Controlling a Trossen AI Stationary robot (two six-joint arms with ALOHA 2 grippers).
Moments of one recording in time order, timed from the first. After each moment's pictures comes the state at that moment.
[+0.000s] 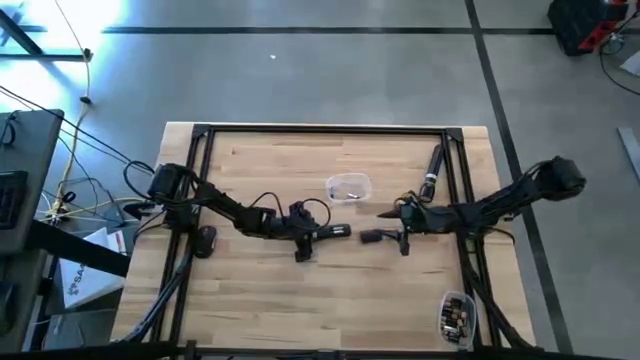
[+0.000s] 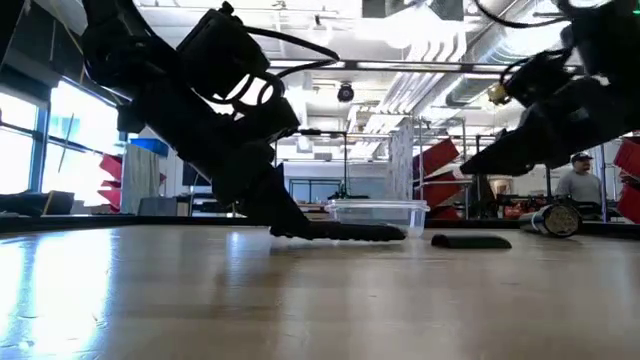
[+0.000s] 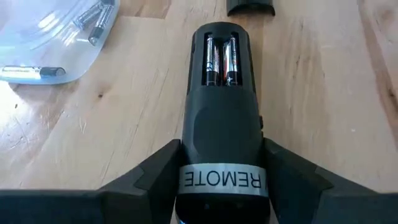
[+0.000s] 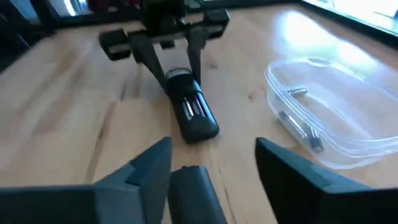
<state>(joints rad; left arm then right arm) -0.15 1.86 0.73 0.45 -0.27 -0.18 0.21 1.18 0.03 0.81 0.30 0.15</state>
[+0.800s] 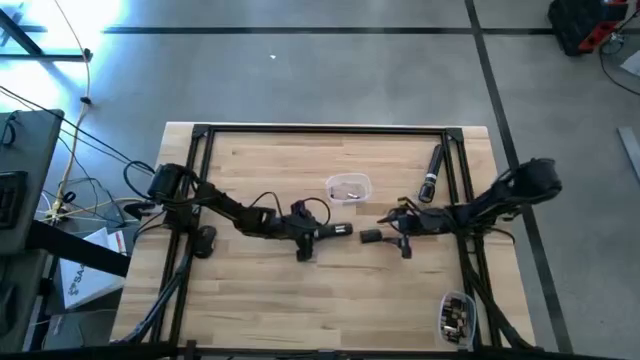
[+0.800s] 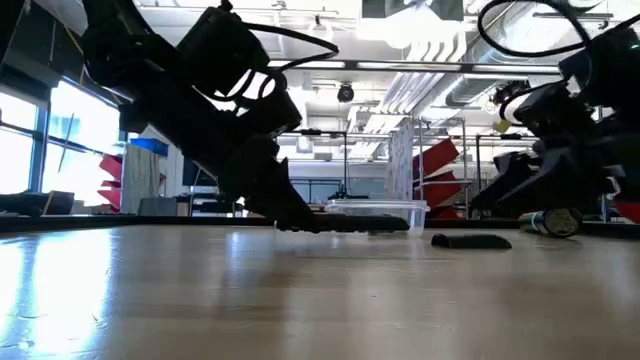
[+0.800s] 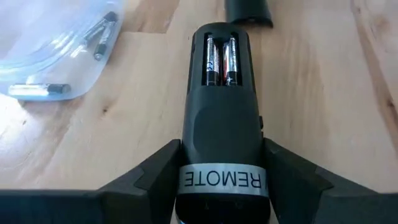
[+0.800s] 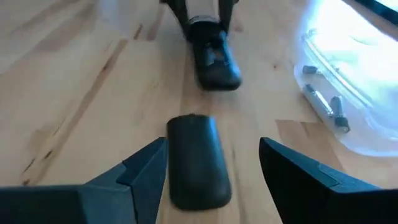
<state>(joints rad) -0.15 1.86 0.73 0.47 -0.27 -0.13 0.15 1.51 0.01 1.07 0.13 -0.02</state>
